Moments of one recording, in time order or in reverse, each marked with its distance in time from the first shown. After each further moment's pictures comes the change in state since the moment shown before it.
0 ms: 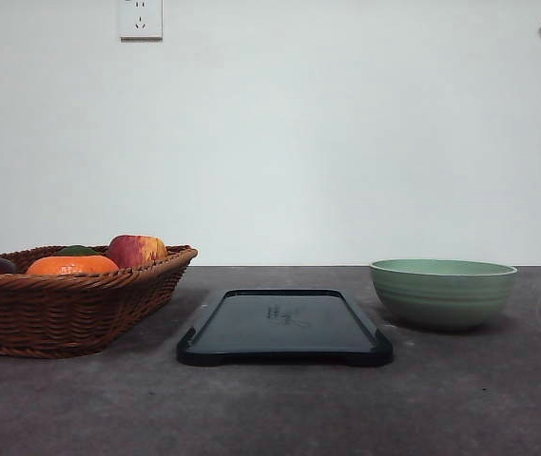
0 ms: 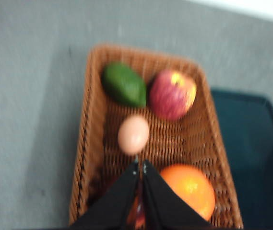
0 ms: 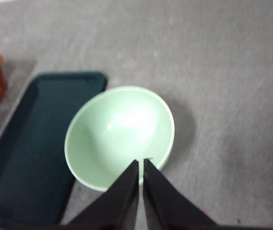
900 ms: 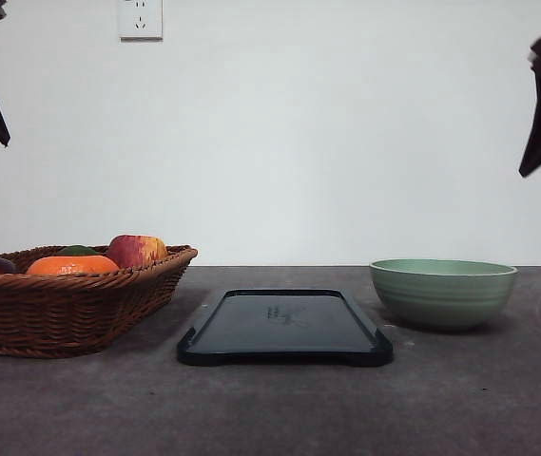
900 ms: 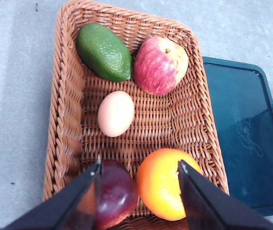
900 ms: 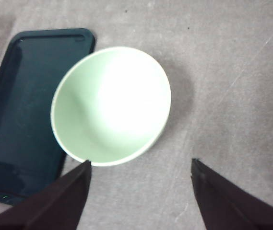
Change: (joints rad) left_arx -0.001 0.121 0.030 -0.003 0.095 0.006; right_arx 0.001 0.119 0.132 -0.185 0.000 -0.024
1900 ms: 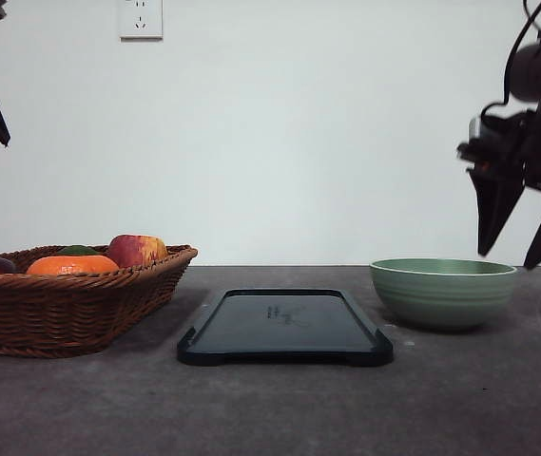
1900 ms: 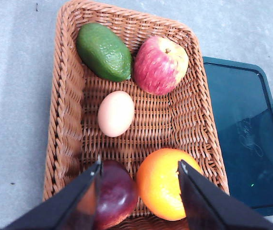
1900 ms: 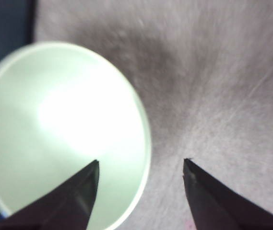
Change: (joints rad) left_arx 0.000 0.000 0.000 0.000 0.000 0.000; right_arx 0.000 0.672 0.510 -0.303 0.001 -0.092
